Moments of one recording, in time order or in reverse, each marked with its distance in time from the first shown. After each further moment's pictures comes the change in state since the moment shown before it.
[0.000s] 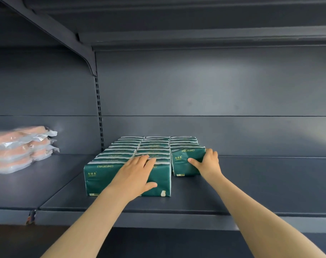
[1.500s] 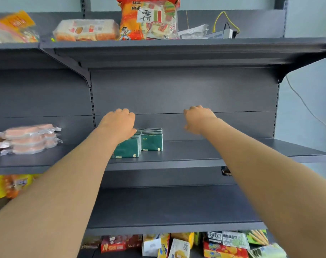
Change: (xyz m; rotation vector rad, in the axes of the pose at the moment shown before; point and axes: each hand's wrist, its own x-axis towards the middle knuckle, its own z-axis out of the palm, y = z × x) left_hand -0.142 0.137 -0.214 0.280 0.136 -0.152; right_hand -0.214 -0.089 -0.271 -1.014 0.005 -0.435
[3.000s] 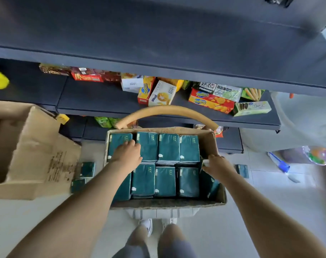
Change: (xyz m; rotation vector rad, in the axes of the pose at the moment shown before) left_hand -0.277 0.289 0.375 -0.454 -1.106 0.157; right_hand -0.345 0.005 0.465 0.255 -1.190 0.177
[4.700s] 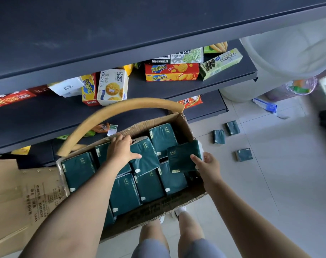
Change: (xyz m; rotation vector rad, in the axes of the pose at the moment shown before) left_hand 0.134 0.072 0.033 -0.185 -0.070 0.016; right_hand 0.011 0.033 0.080 1.525 0.221 0.556
